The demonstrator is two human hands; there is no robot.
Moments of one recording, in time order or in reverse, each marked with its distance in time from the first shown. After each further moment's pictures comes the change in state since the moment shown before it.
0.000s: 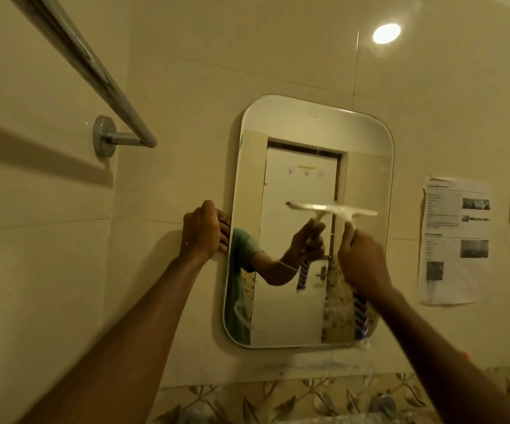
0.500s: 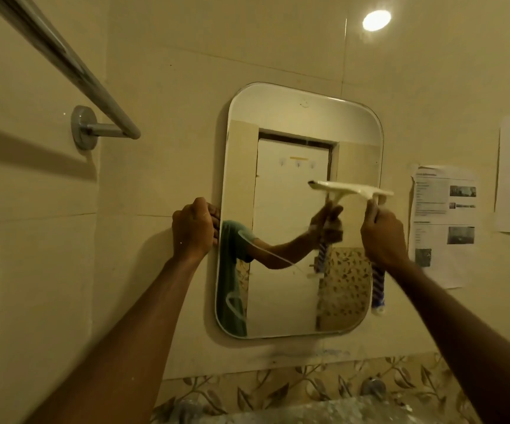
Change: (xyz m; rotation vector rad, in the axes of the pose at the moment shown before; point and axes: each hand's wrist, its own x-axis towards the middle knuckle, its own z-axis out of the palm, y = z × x) left_hand -0.008 -0.005 0.007 0.083 0.099 0.090; right_hand 0.035 0.037 -0.034 0.064 0.058 0.038
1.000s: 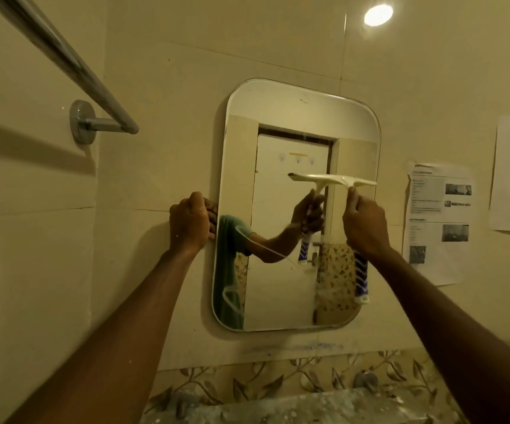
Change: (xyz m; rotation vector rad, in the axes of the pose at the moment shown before) left_hand -0.001 0.001 -0.001 -0.022 -0.010 -0.020; right_hand 0.000 -0.029 0.011 0.036 -0.015 -0.052
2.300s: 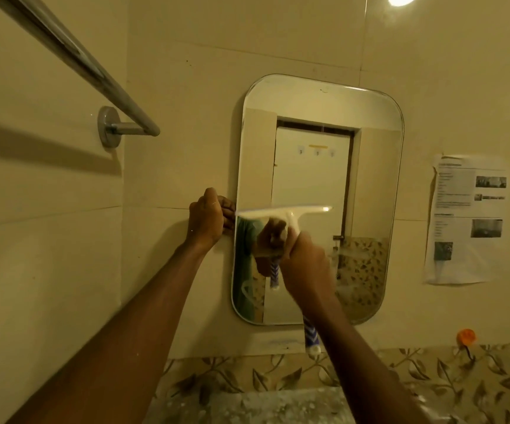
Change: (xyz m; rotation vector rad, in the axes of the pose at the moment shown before) left_hand 0.005 0.002 -0.009 -0.043 -0.138 -0.131; right_hand -0.108 -0.070 0.069 -0.066 -0.207 0.054
